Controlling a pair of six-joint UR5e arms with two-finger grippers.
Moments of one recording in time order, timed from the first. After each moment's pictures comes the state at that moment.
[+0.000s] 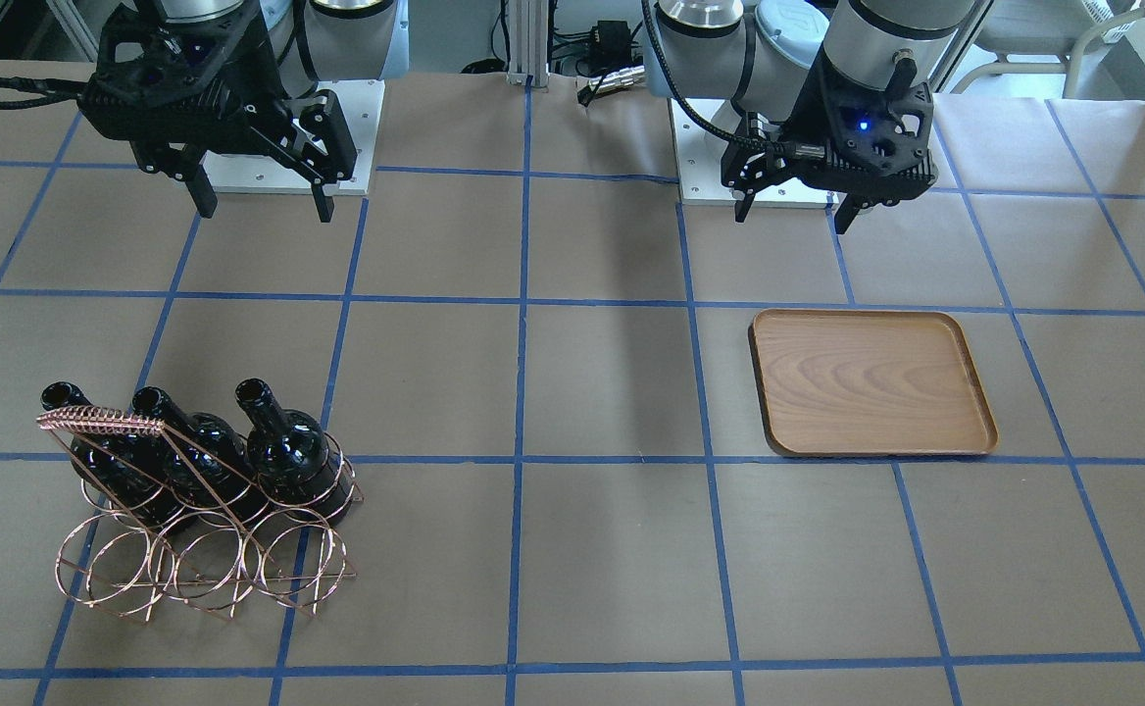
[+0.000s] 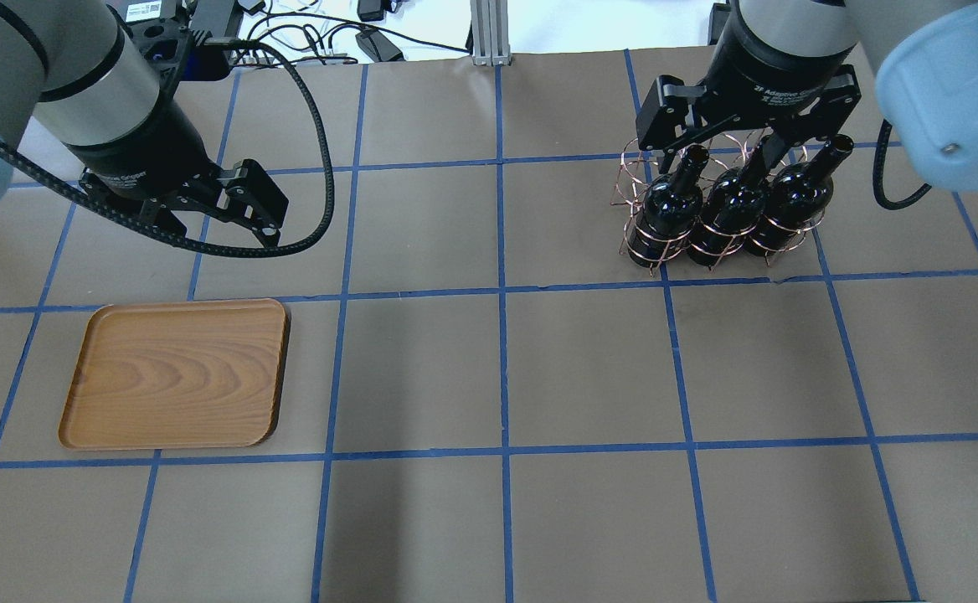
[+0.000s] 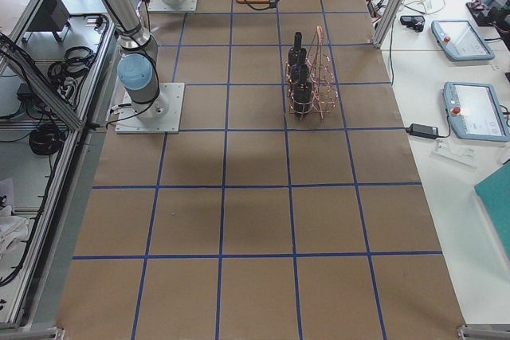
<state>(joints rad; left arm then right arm) -1.56 -1.48 -1.64 -1.61 1.56 0.11 1.67 -1.62 1.54 -1.62 -1.60 0.11</state>
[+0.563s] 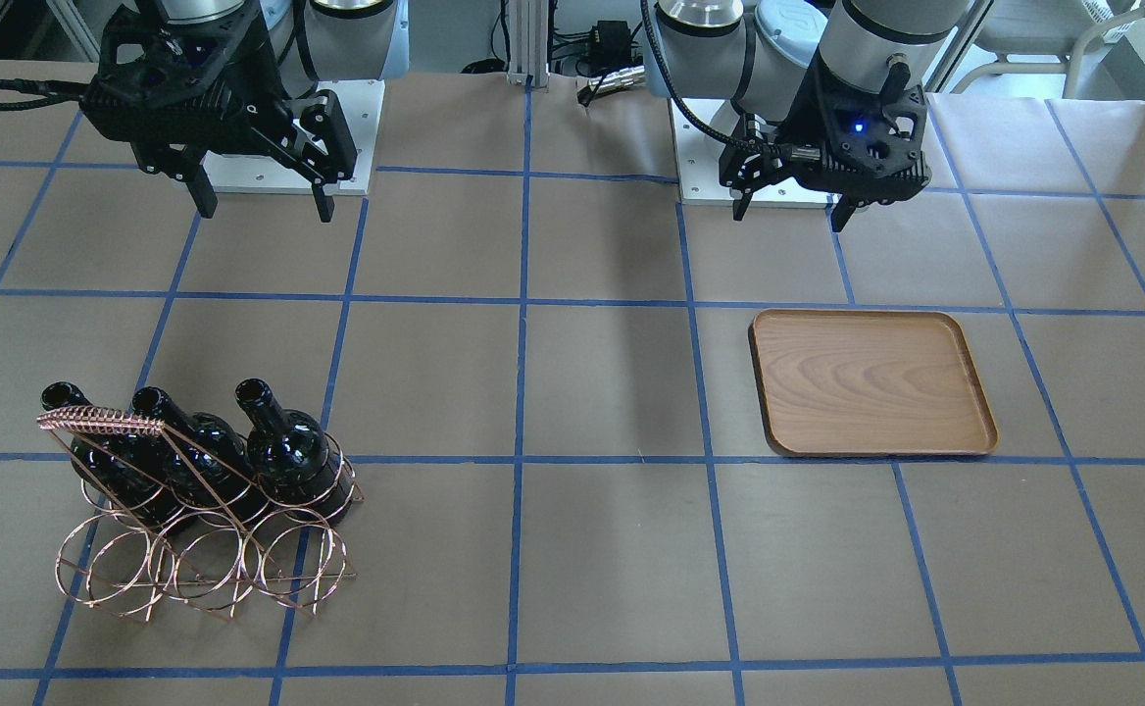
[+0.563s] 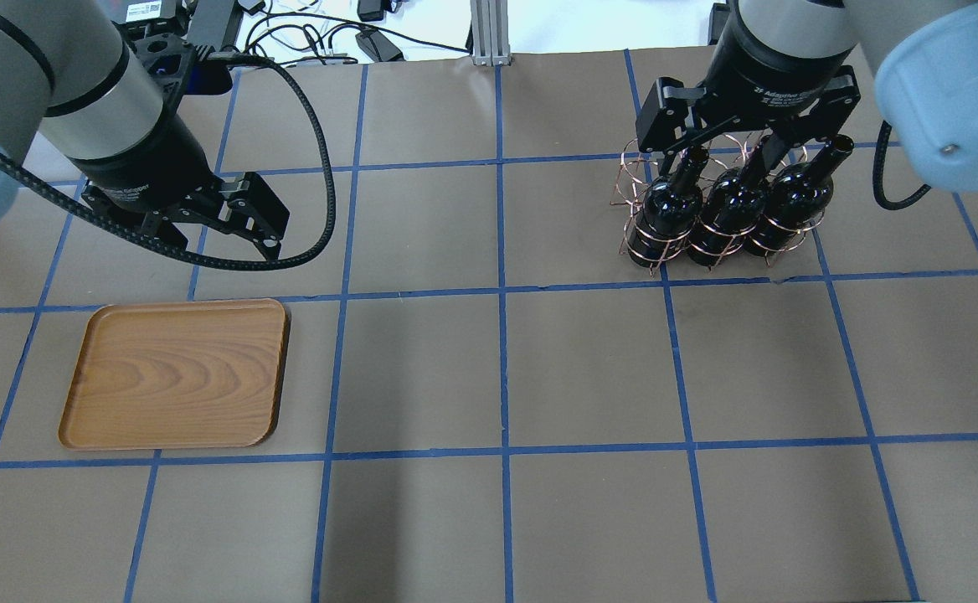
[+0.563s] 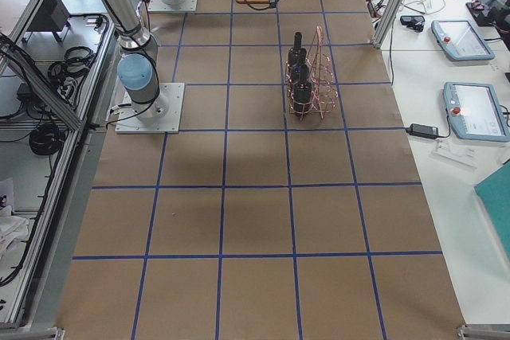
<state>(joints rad) -1.56 -1.47 -1.66 -1.61 1.57 0.11 1.67 -1.62 1.54 -1.62 -1.60 0.10</state>
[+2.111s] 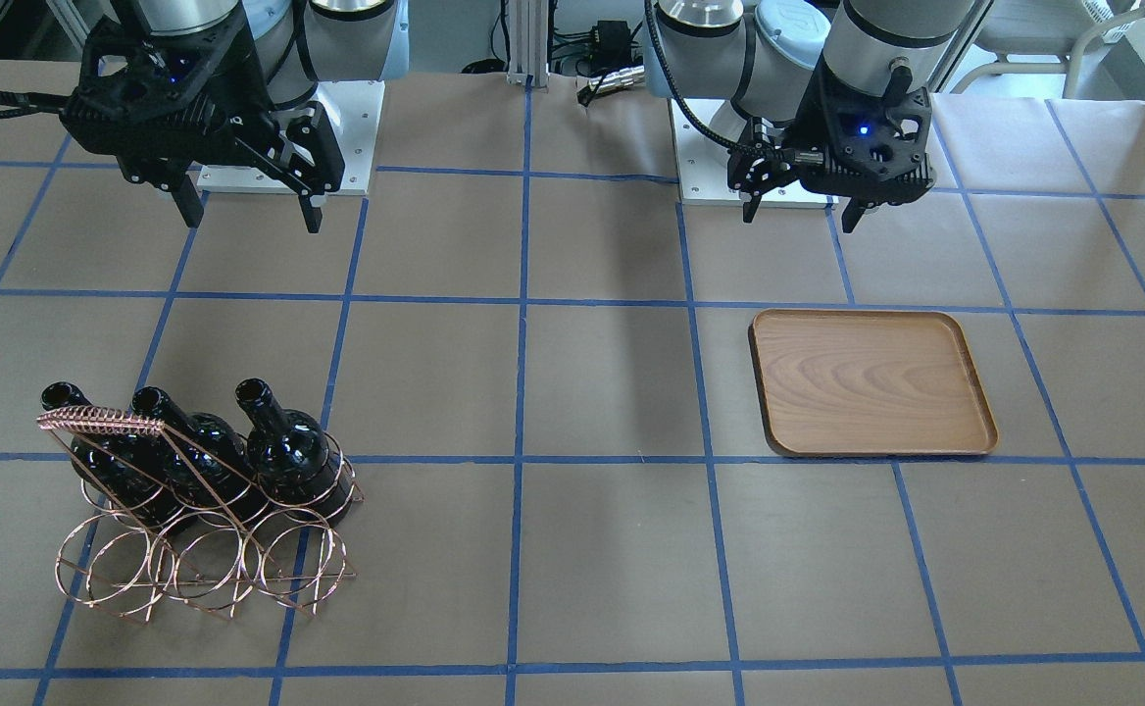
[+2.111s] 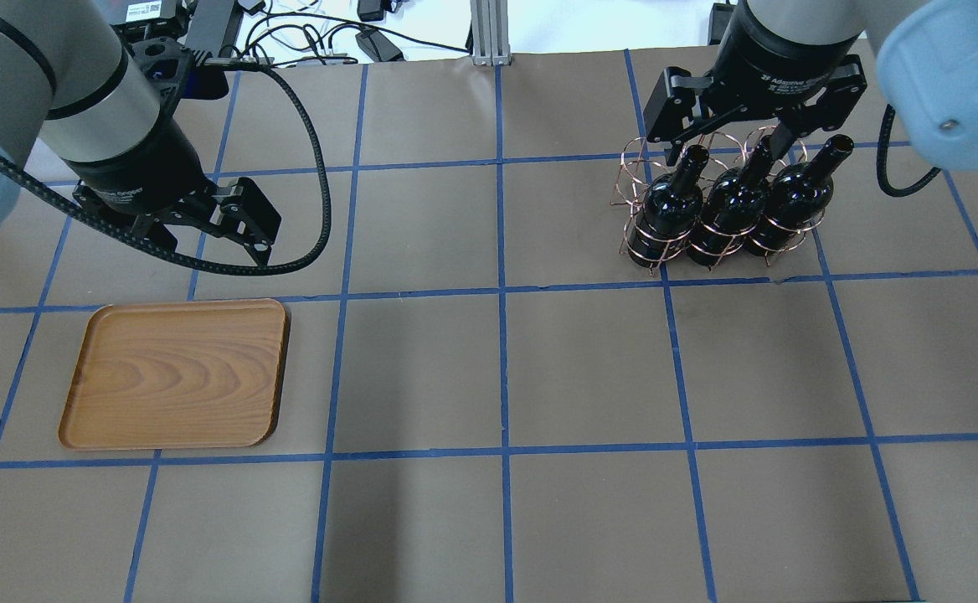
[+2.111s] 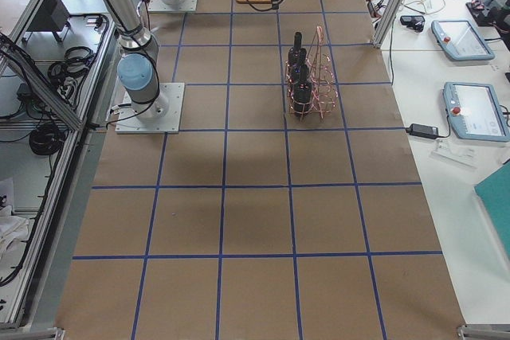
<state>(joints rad) -1.56 -1.47 -1.66 -1.61 1.60 0.13 1.66 -1.59 1.51 -1.62 -1.61 0.09</state>
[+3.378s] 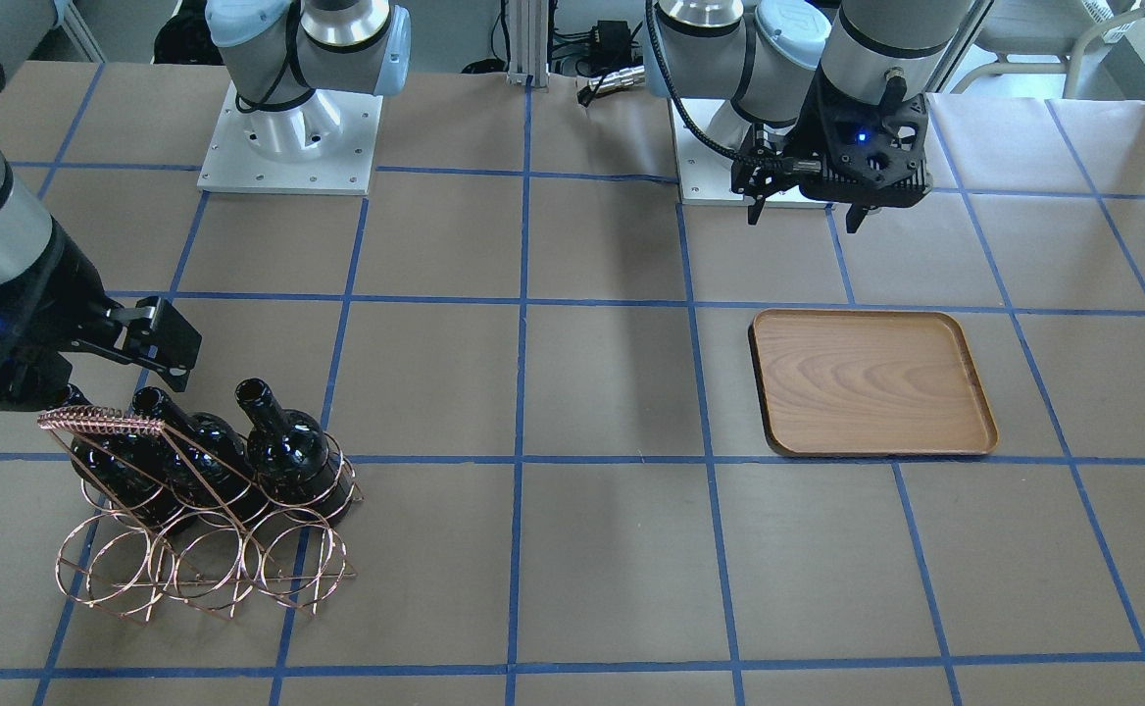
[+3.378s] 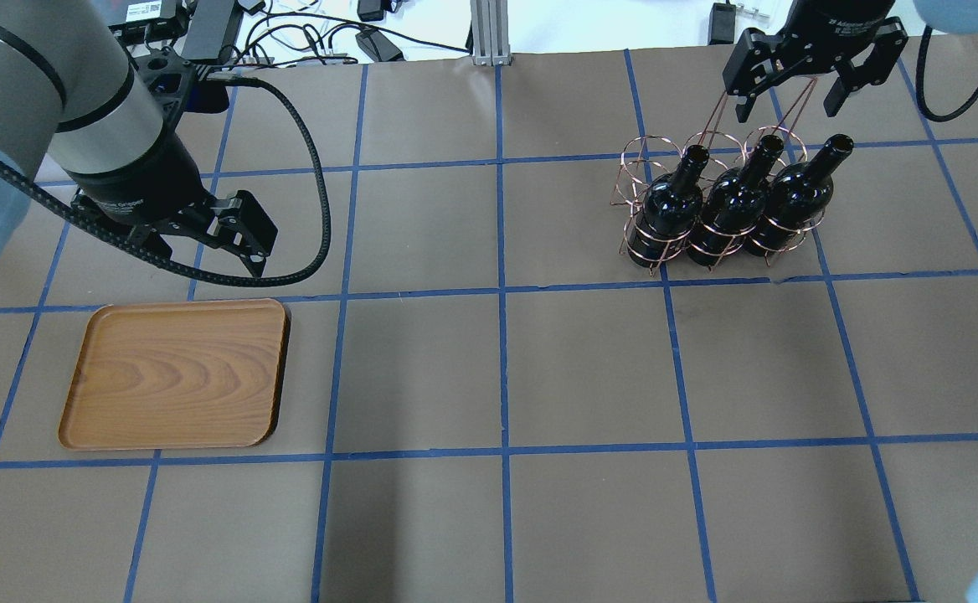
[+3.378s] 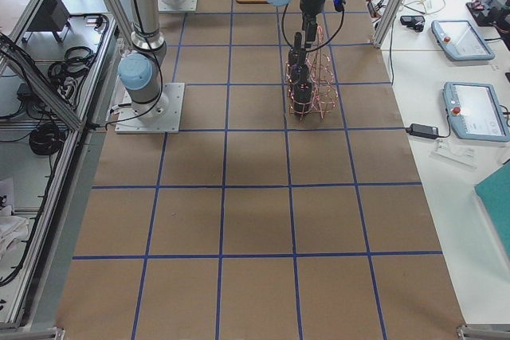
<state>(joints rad) -1.56 -1.47 -1.68 -1.60 1.63 0.13 1.46 -1.32 1.39 -1.62 -1.60 -0.10</state>
